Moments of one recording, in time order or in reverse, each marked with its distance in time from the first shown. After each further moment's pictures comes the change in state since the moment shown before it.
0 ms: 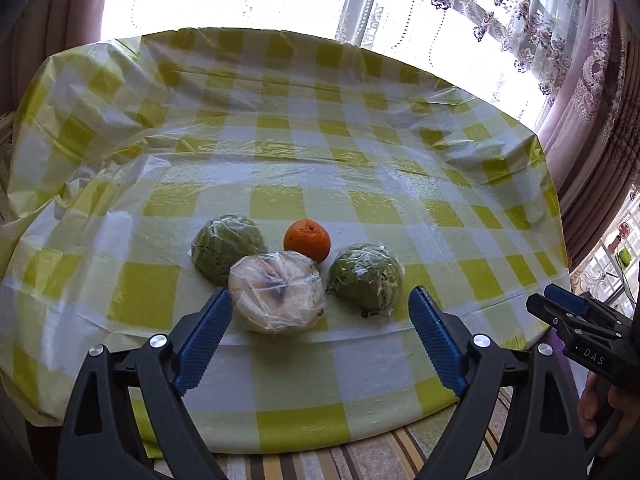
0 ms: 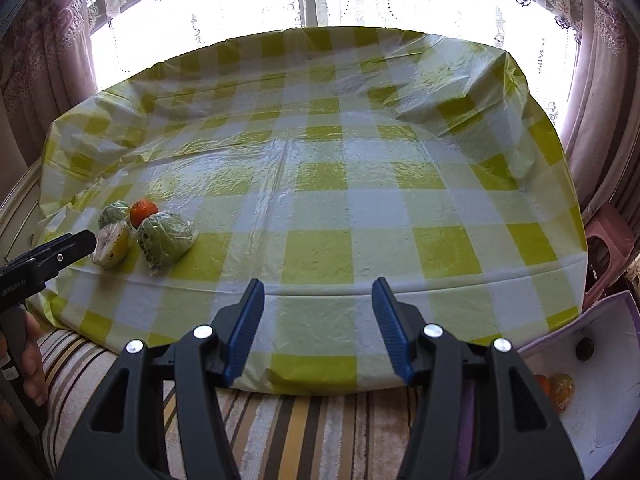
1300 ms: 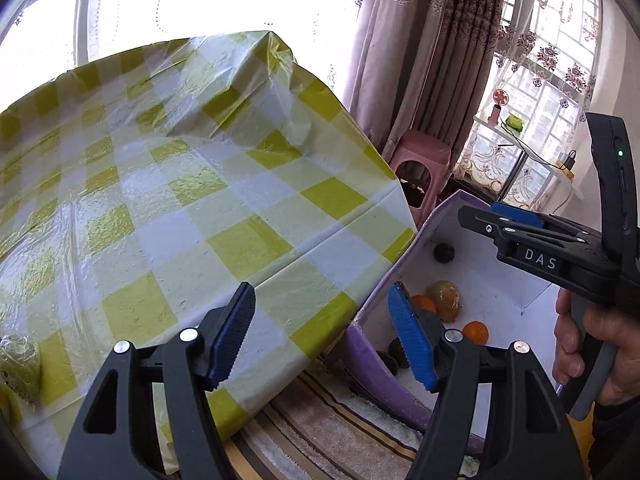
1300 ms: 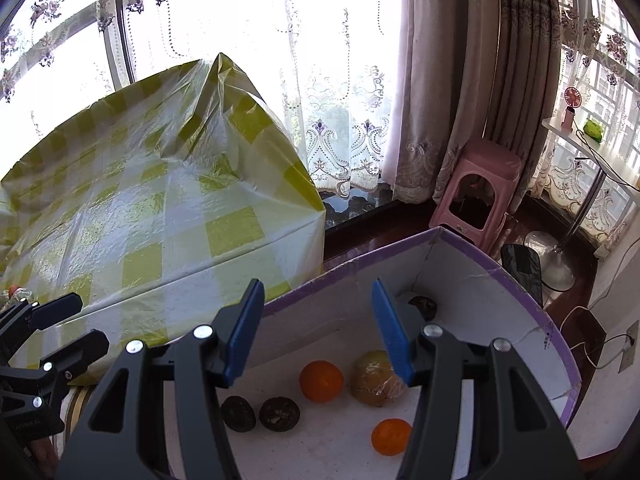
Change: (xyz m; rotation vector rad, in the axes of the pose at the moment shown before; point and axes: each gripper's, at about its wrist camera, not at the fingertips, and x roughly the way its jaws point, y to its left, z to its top) left arm 0.062 -0.294 -0.037 0.481 0.113 -0.407; right arm -0.076 -0.230 -0.051 0.342 -0.079 -0.371
